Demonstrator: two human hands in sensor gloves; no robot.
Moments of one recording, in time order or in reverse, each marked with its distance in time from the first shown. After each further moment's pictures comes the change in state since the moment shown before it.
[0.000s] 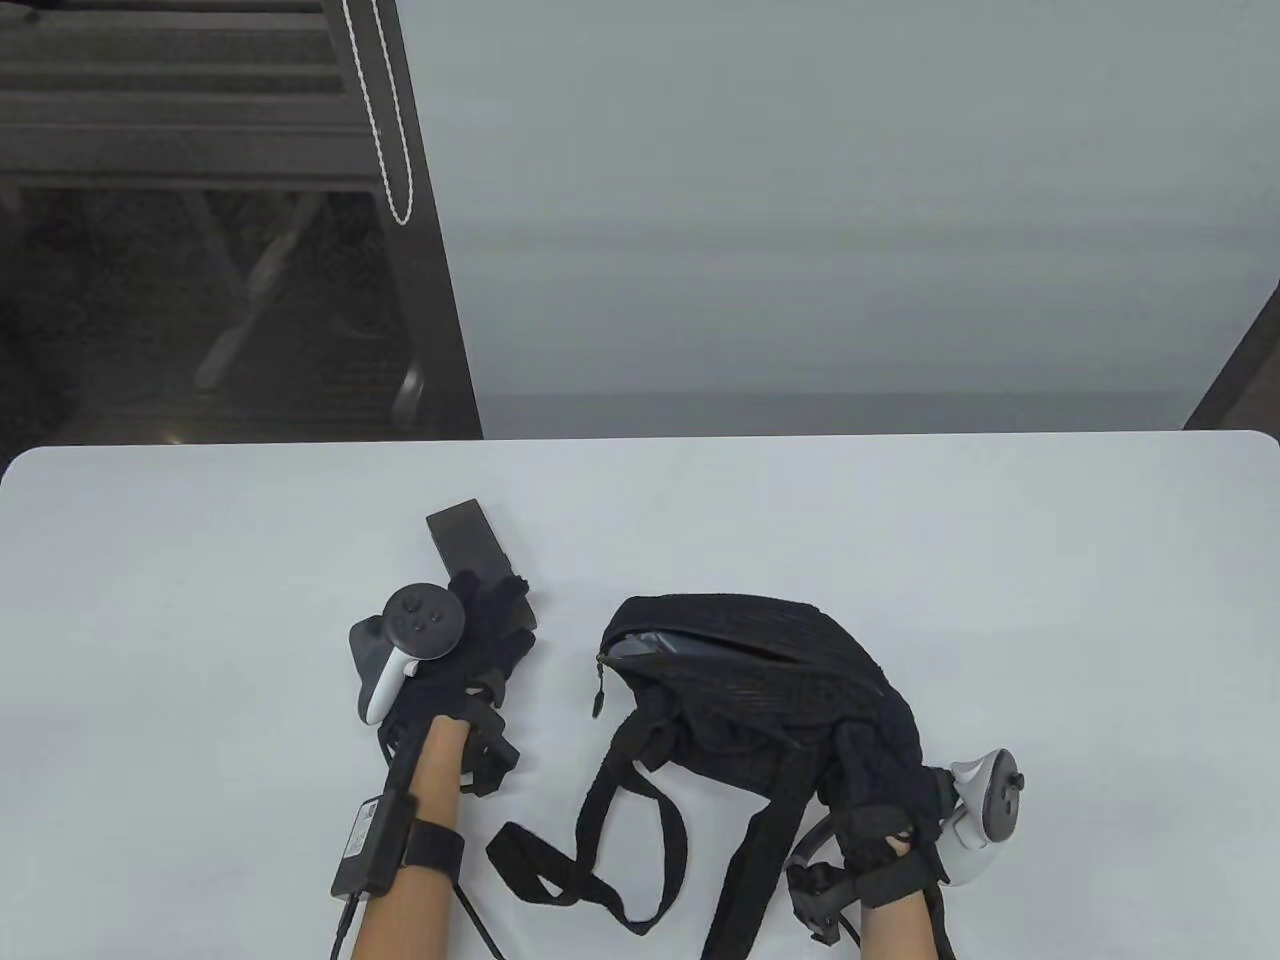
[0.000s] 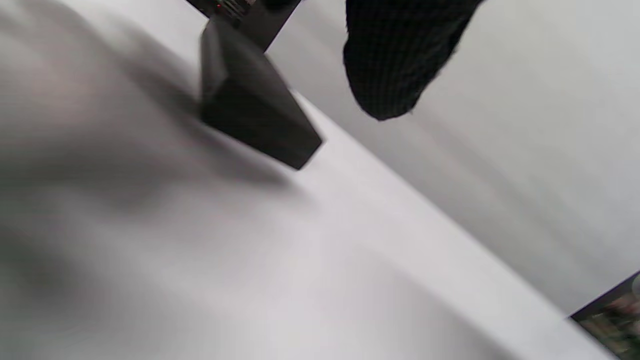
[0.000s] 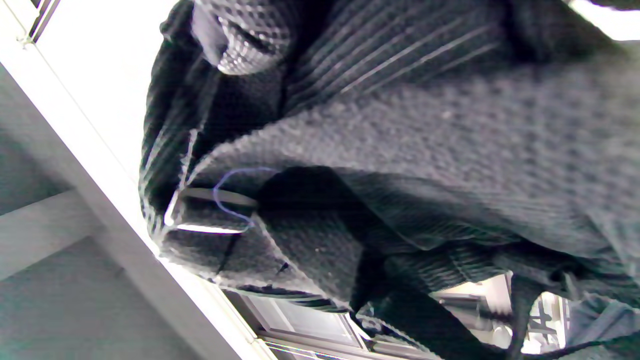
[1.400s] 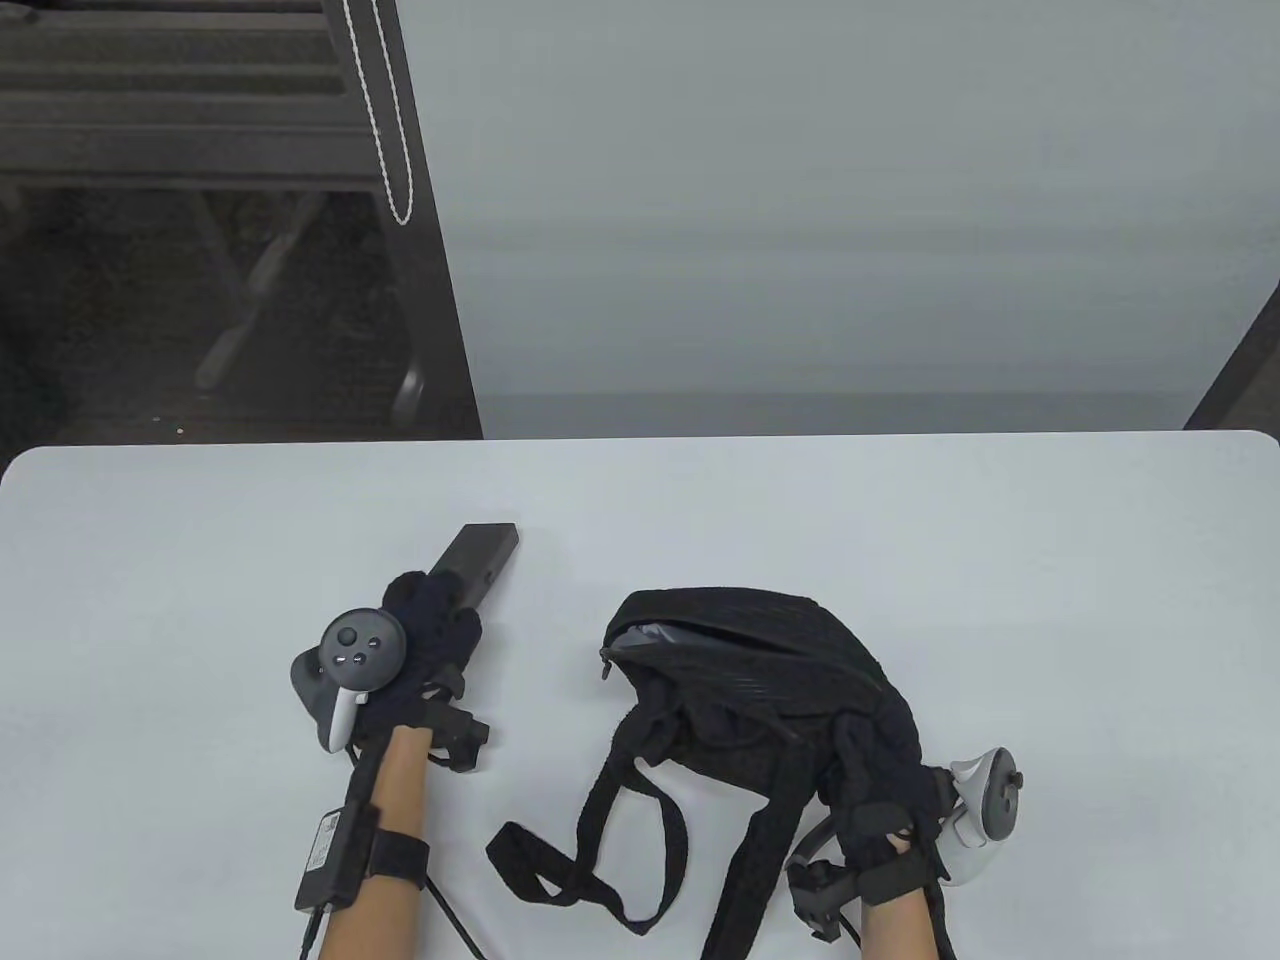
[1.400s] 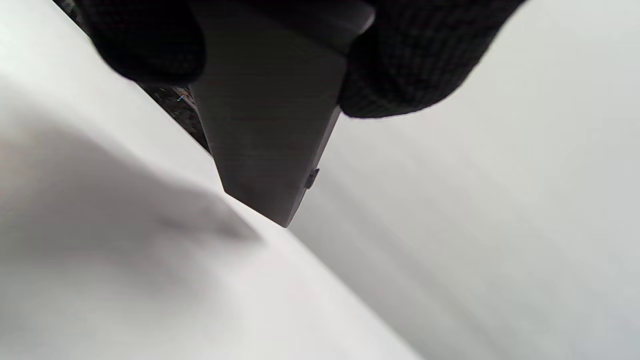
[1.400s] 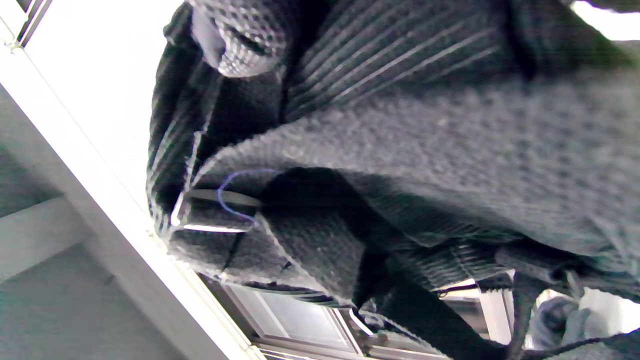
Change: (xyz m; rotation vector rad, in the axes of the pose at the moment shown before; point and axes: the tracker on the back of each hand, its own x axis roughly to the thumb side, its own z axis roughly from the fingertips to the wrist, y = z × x) left_hand -0.037 0.036 0.027 0.405 -0.166 0.226; right_hand -0.003 -0.002 -0.001 -0.018 0.020 -0.003
